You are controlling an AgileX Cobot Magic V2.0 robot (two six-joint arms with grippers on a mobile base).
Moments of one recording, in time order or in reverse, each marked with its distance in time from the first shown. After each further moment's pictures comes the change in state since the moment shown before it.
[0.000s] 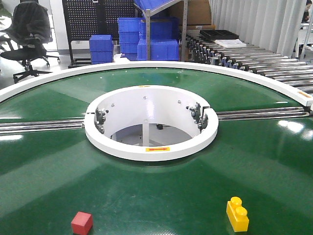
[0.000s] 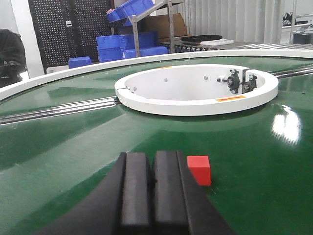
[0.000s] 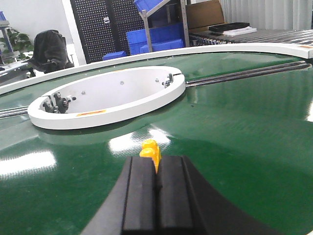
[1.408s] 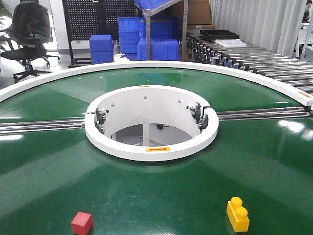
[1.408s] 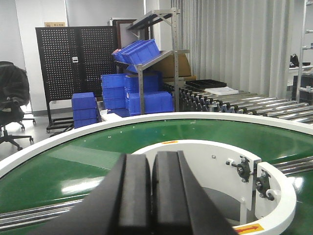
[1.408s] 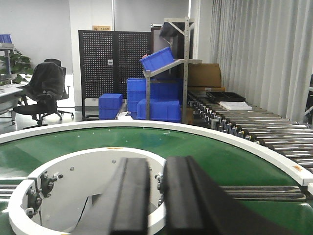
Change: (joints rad) left arm 0.000 0.882 -0.954 0.008 -0.037 -0.049; right arm 0.000 0.800 -0.965 -0.080 0.025 -0.107
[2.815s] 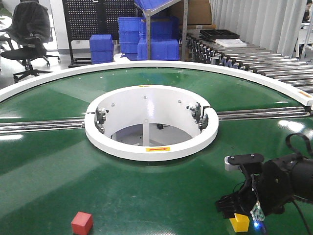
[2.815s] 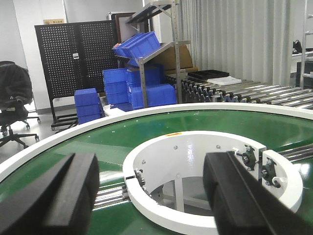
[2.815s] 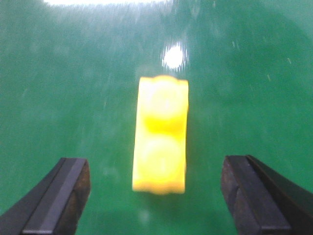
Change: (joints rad) left arm 0.000 0.005 0.000 0.001 0.022 0.045; right arm 0.115 1.012 -0.244 -0.166 0.453 0.222
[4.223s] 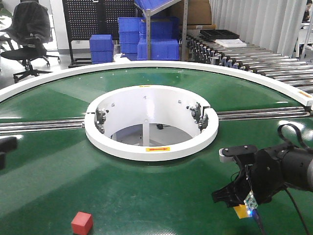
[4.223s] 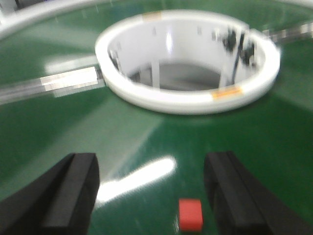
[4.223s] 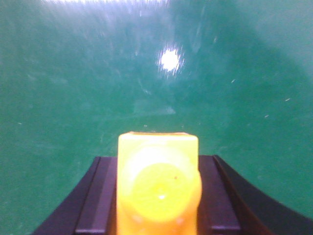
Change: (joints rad) left arm 0.000 0.153 -0.095 -0.041 0.487 -0.003; right arm 0.000 0.051 -0.122 -0.008 0.068 -0.045
